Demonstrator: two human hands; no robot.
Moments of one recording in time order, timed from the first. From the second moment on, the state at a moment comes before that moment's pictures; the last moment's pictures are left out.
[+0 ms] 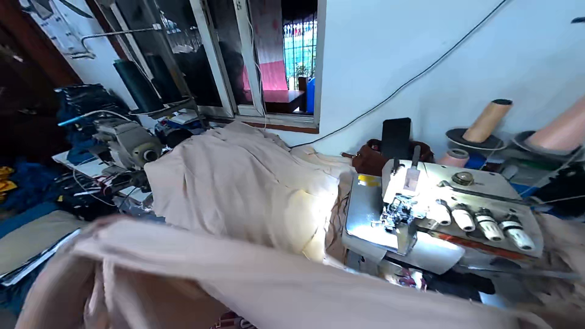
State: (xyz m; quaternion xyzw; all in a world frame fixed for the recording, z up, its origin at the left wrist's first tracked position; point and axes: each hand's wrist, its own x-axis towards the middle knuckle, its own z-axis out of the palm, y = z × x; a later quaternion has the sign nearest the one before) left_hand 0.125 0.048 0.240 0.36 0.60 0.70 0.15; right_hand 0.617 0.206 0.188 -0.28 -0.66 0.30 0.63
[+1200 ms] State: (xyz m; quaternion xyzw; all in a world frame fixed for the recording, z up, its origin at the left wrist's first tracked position) left_hand 0.268 0.166 0.131 0.77 0.51 0.37 0.00; right_hand 0.423 0.249 0.102 -0.29 -0.37 0.78 0.41
